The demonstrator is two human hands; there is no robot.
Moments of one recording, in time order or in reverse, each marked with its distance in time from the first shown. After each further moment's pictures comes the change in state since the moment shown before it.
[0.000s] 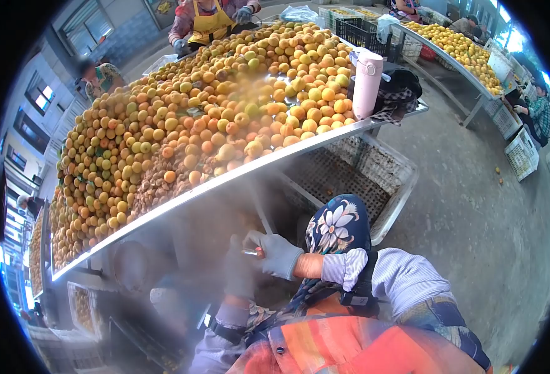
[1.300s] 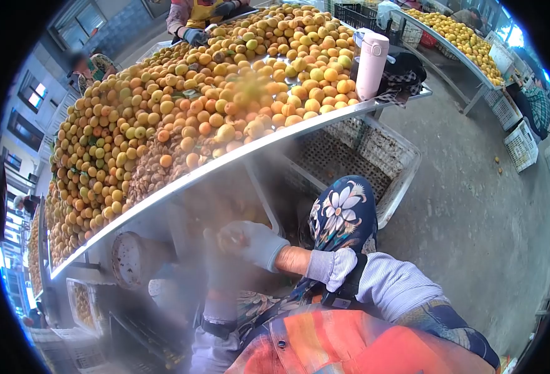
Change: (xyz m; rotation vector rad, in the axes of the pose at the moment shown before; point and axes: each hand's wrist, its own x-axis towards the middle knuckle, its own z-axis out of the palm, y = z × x) left_hand 0.016 -0.010 -0.049 -0.432 0.038 -0.286; right_hand 0.018 -0.006 0.042 -0.087 0.132 -0.201
